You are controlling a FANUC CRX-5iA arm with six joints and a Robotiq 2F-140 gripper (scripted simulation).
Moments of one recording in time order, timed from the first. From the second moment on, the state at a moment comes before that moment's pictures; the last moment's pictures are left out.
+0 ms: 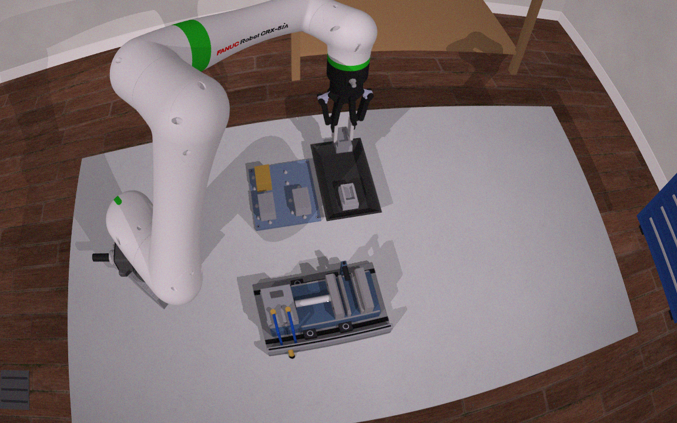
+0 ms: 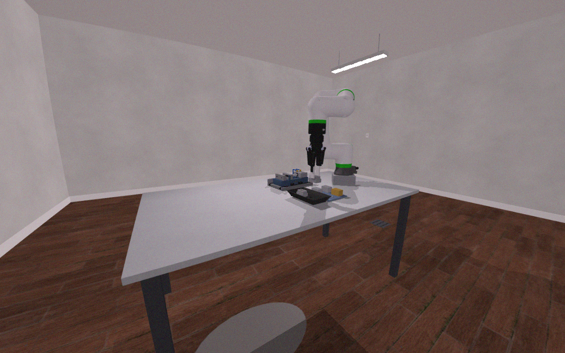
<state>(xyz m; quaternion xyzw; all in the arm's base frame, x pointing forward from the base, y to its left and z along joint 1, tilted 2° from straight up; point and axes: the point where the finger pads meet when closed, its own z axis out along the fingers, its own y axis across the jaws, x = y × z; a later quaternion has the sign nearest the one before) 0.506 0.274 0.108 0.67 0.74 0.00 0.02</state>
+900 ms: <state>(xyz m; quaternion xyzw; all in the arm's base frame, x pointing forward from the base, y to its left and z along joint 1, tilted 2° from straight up) 0.507 0.274 0.073 0.67 0.74 0.00 0.02</state>
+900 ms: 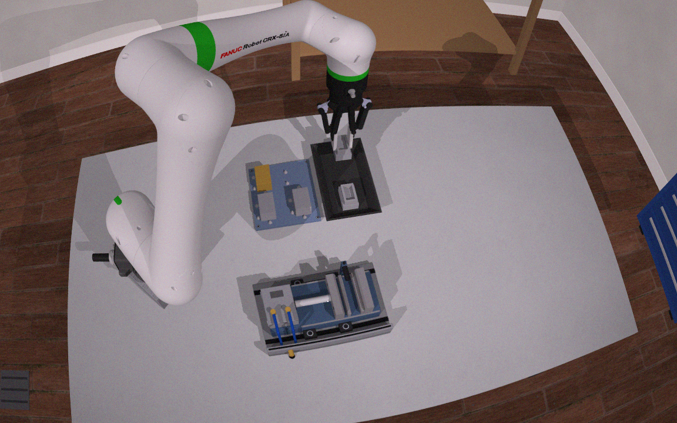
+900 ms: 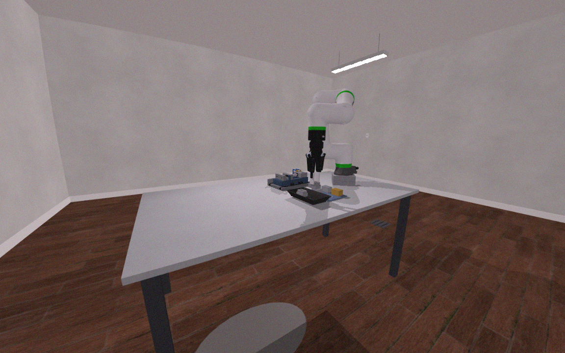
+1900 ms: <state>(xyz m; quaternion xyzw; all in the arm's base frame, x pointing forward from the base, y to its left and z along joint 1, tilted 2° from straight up) 0.509 0.273 0.025 0.67 0.74 0.00 0.02</state>
